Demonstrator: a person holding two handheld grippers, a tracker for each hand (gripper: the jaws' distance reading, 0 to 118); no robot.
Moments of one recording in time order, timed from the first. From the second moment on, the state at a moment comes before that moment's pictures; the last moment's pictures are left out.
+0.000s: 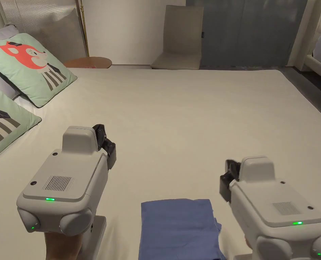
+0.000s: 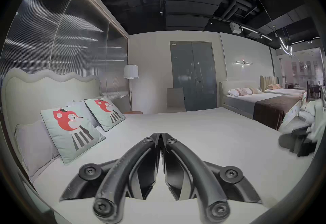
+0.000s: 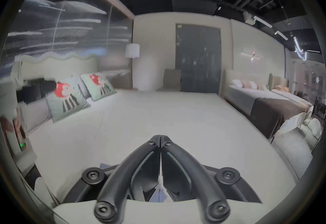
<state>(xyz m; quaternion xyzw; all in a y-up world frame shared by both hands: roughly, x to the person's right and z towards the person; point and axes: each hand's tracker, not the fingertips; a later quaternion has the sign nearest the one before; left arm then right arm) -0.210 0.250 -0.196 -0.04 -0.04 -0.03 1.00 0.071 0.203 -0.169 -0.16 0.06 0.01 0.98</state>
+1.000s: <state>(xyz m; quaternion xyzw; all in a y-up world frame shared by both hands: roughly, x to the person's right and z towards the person) -0.219 0.131 -0.241 -0.40 -0.17 0.19 0.88 0.056 0.065 -0.193 -0.39 0.07 0.00 0.92</state>
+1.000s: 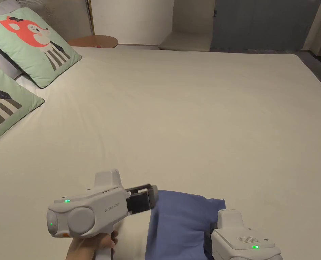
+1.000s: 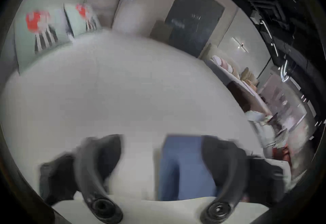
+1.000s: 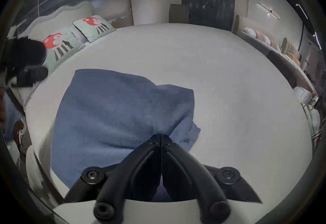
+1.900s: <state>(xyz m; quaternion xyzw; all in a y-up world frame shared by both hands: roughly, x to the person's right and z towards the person) -0.211 0.082 -0.263 -0.53 -0.28 0.31 0.74 0.052 0.081 -0.187 -0.39 0.07 -0.02 0.92</state>
